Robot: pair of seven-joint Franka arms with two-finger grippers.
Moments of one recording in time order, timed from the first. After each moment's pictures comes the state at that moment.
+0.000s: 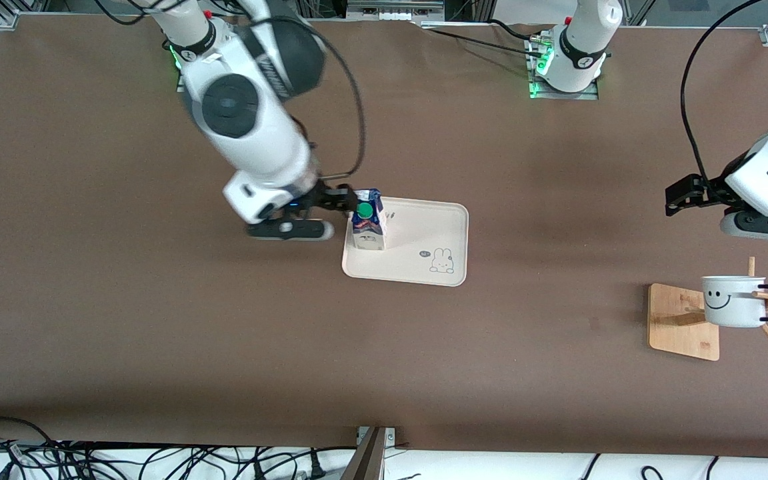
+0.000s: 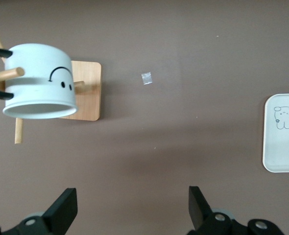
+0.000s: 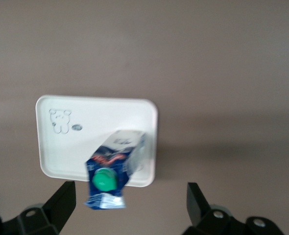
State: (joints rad) left arm -0.02 0.14 0.02 -1.57 0.03 1.70 0.08; right arm 0.51 0.46 0.02 -1.25 0.12 1.76 0.56
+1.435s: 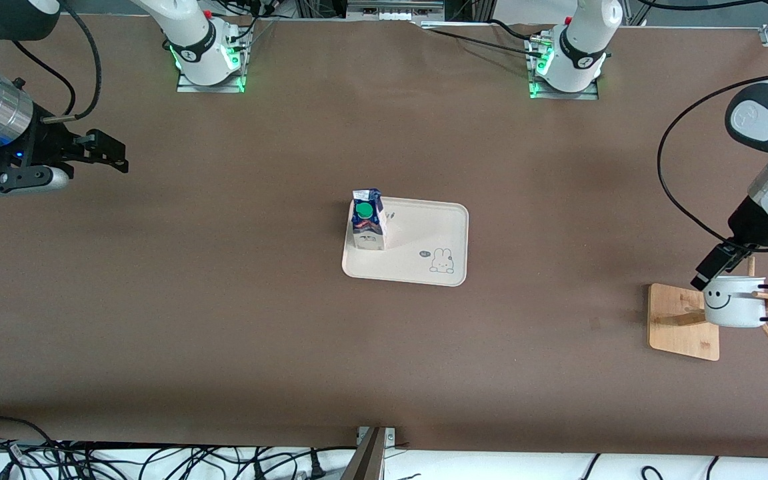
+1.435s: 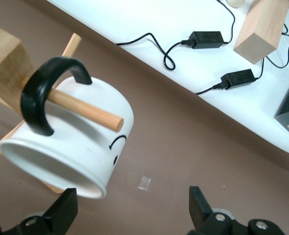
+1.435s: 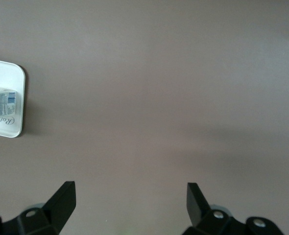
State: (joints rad) left arm 0.11 0.15 0.02 -2.01 -0.28 2.62 -0.22; right arm 0.26 0.03 -0.16 -1.65 0.04 1.62 -0.03
